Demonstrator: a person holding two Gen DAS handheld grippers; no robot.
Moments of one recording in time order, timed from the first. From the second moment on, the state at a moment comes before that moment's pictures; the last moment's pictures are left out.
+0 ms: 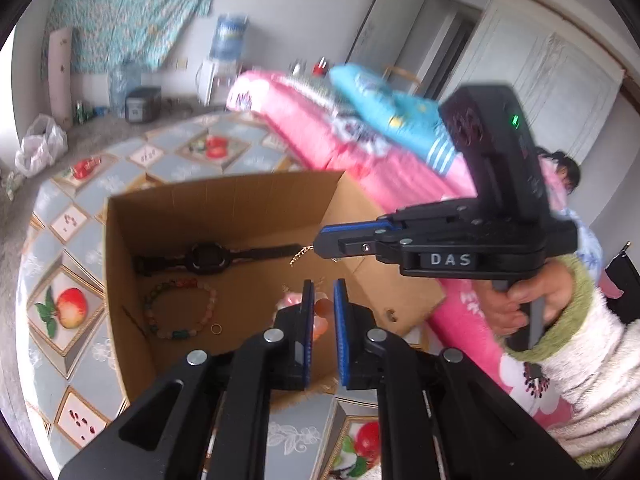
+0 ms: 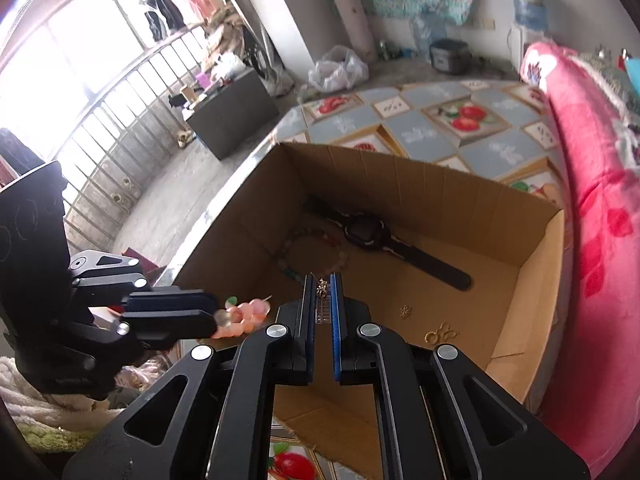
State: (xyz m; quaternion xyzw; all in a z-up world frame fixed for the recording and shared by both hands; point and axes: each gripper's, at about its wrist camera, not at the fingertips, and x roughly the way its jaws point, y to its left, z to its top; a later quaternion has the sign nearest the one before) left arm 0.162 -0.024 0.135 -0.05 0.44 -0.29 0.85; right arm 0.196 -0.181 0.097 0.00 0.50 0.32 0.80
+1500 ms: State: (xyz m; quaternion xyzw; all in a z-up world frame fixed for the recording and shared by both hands) left arm 0.134 0.071 0.065 -0.21 0.49 -0.14 0.83; right arm 0.118 -0.294 0.055 0.16 0.45 0.10 0.87
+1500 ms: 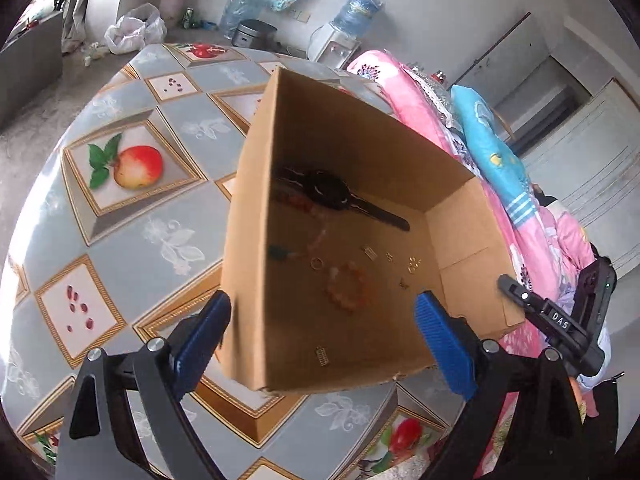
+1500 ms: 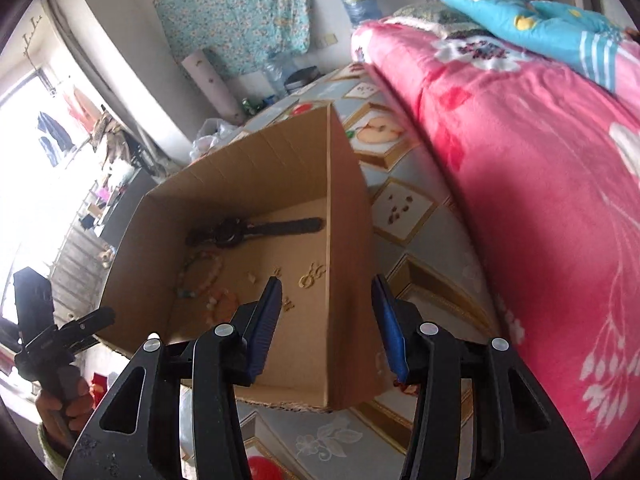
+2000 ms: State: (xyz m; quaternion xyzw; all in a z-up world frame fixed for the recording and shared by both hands) left arm 0.123 0.072 0.064 -0.20 0.49 -0.11 0.84; right arm 0.104 -0.282 0.051 0.15 0.46 0.11 0.87
